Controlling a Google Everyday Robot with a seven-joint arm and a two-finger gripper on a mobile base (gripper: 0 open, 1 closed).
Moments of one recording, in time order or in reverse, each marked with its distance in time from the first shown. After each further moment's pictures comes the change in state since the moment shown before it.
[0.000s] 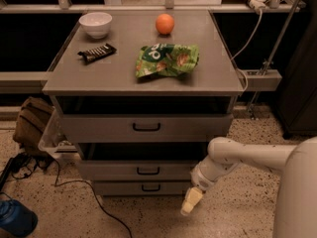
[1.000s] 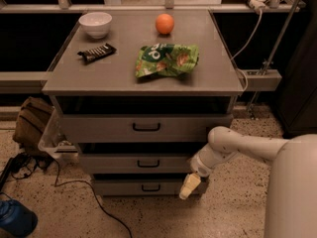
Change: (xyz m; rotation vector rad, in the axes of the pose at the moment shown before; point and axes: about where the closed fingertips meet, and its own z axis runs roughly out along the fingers) arm -0.025 -0.054 -0.008 0.044 -0.063 -0.031
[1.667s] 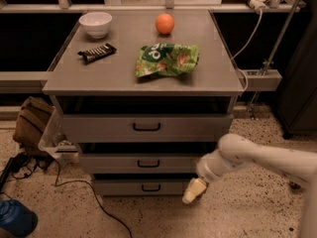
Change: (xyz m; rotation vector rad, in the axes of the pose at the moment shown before) arm 0.009 0.017 -0.020 0.064 -0.071 0.029
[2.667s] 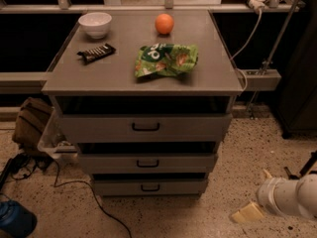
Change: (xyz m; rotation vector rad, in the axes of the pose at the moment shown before) arm 0.096 0.069 -0.192 0.447 -0.012 0.211
